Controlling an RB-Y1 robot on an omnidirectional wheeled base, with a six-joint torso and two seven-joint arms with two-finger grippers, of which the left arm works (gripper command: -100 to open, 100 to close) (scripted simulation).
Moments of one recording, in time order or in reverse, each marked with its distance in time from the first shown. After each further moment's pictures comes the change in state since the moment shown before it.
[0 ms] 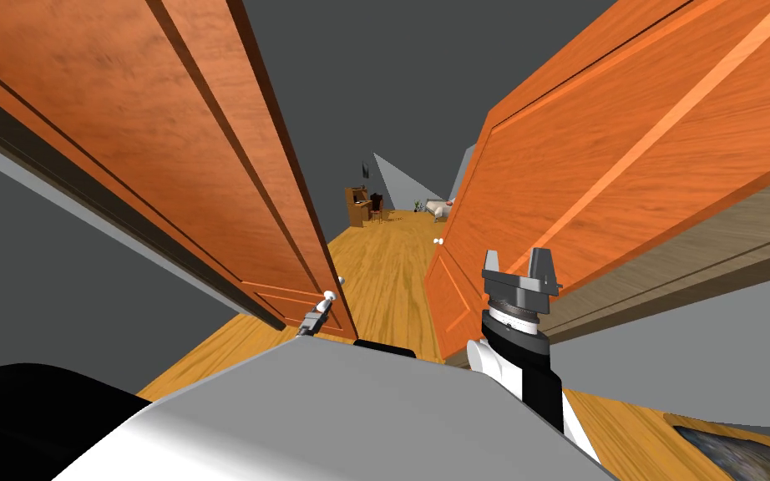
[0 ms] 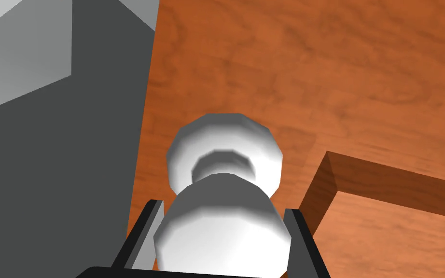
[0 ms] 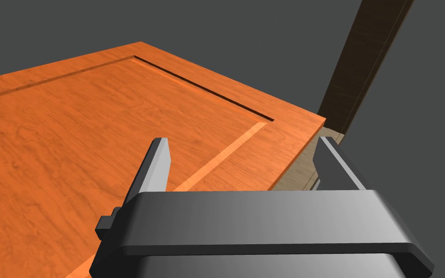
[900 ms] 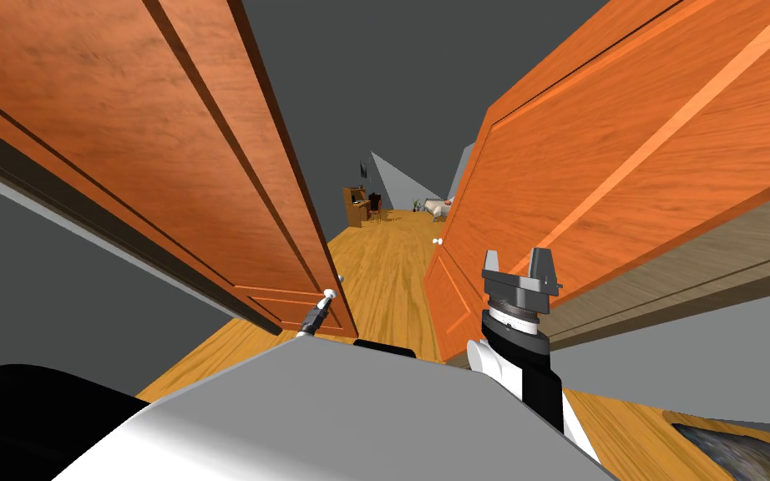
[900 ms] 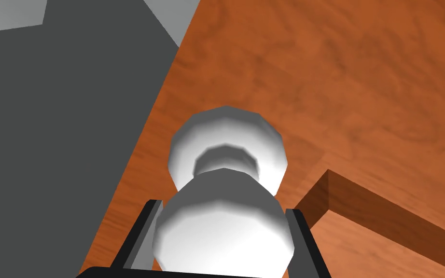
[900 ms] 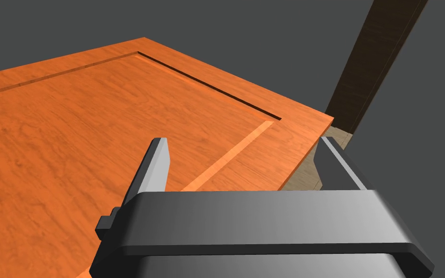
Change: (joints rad) arm -0.029 -0.022 0.019 0.011 0.033 0.014 0.211
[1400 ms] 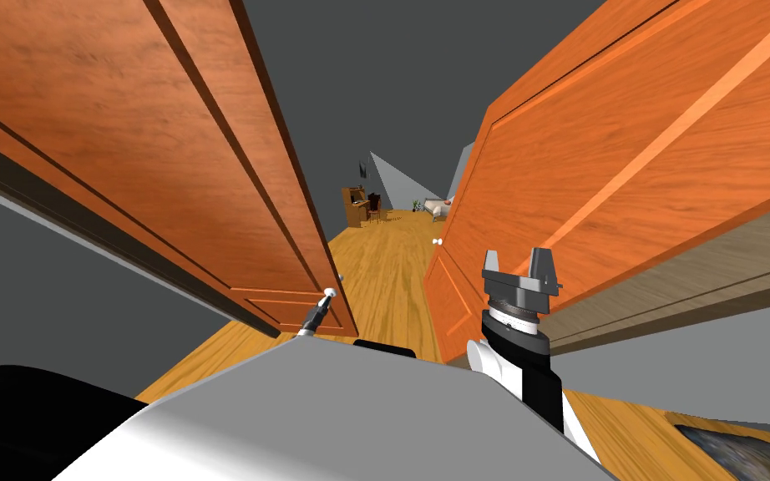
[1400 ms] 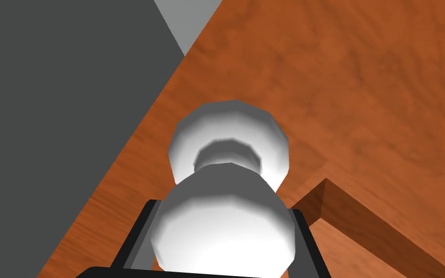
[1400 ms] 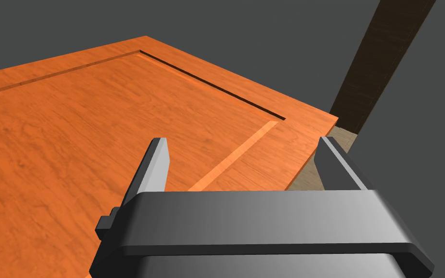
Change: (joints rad) arm -0.025 -0.015 0.014 0.015 0.023 0.005 0.134
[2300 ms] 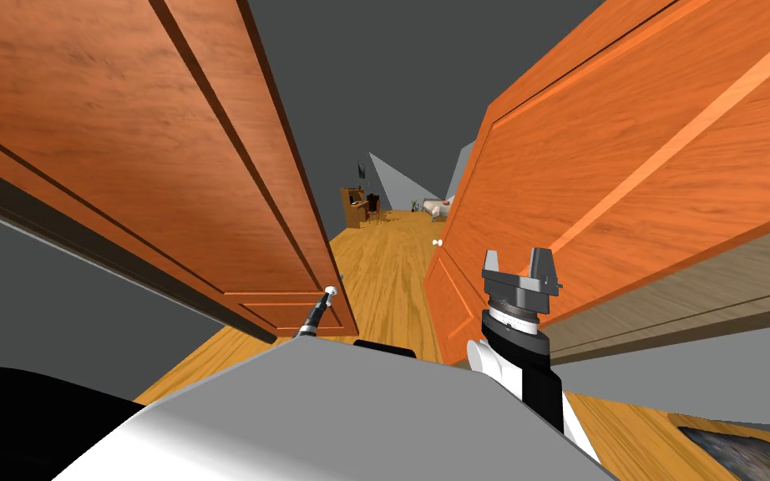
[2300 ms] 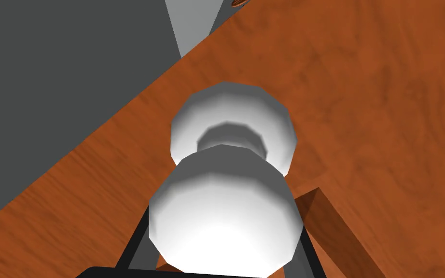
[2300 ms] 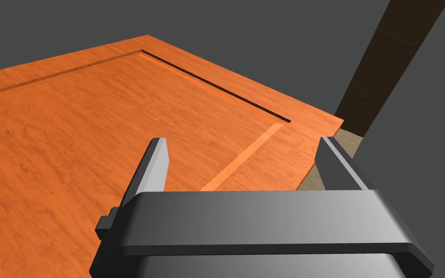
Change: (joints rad) arm -0.037 -0.027 0.029 0.021 0.042 0.008 0.221
